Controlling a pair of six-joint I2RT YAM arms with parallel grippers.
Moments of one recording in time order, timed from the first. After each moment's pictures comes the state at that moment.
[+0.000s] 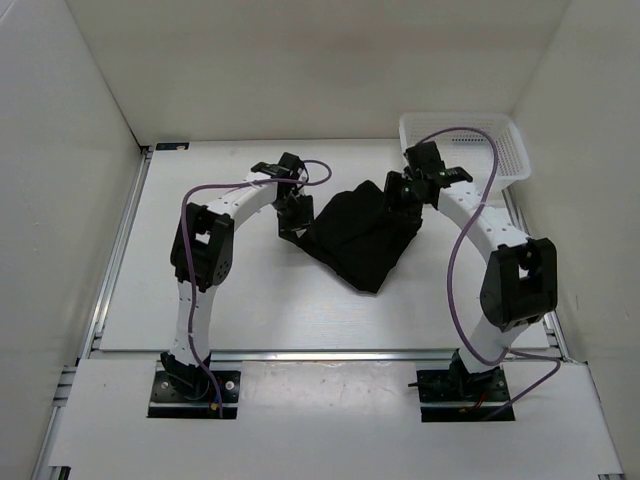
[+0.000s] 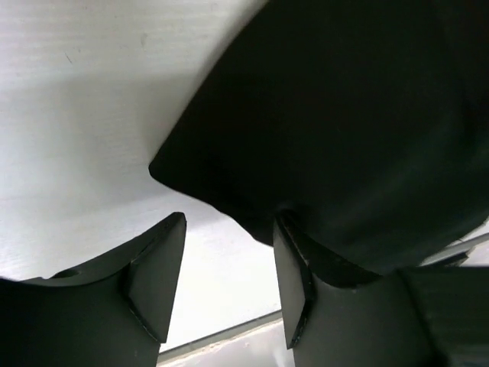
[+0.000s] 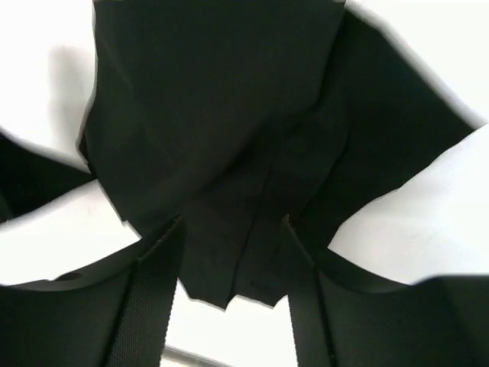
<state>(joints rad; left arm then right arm) -0.46 2.16 1.77 -0.92 0.28 -0.51 0.32 1.71 1.44 -0.70 -0.14 0.45</state>
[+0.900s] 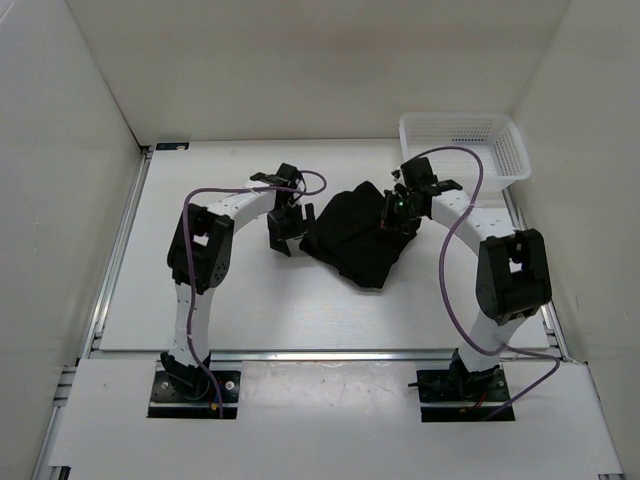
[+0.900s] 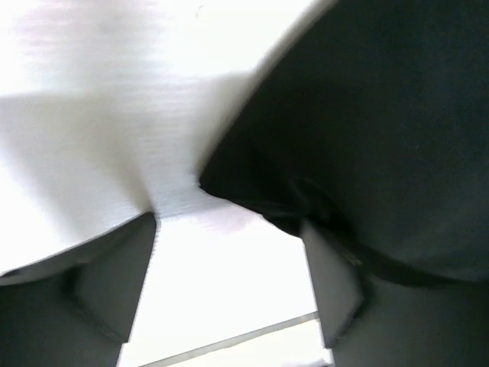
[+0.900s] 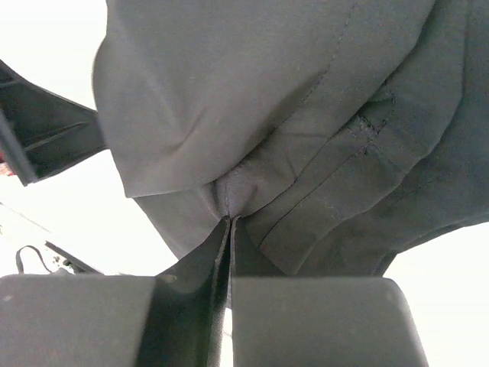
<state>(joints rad) -0.45 2.16 1.65 -0.84 0.25 -0.55 0.32 1.78 1.30 -0.60 -0.40 0.46</state>
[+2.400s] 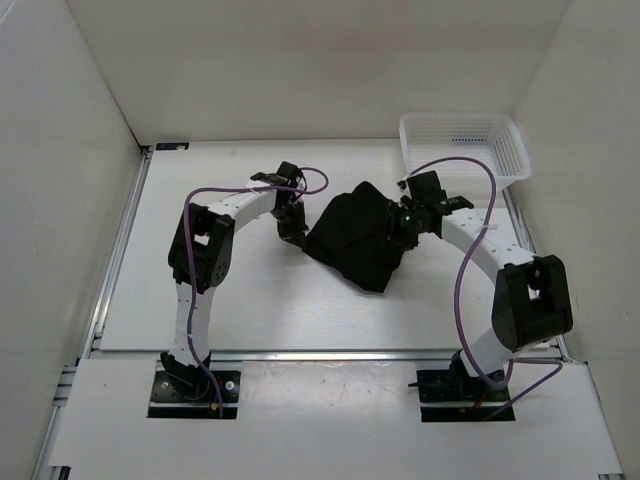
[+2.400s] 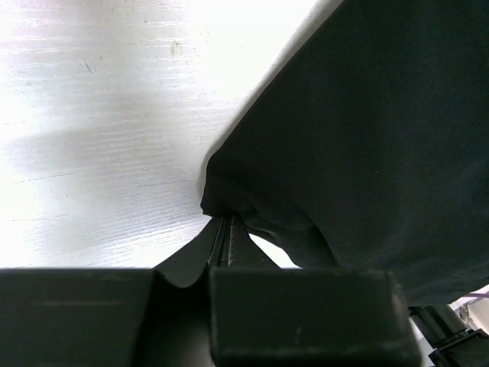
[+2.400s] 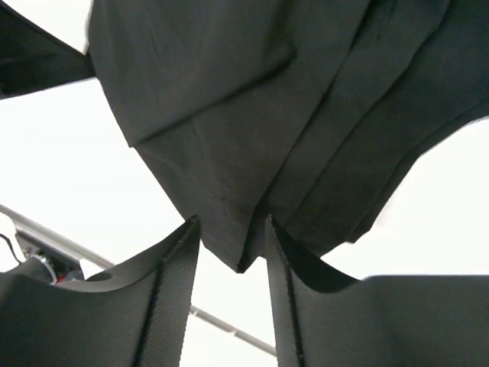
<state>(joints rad) -0.45 2.15 1.64 -0.79 0.25 -0.55 0.34 1.56 1.13 -0.59 -0.33 0.44</state>
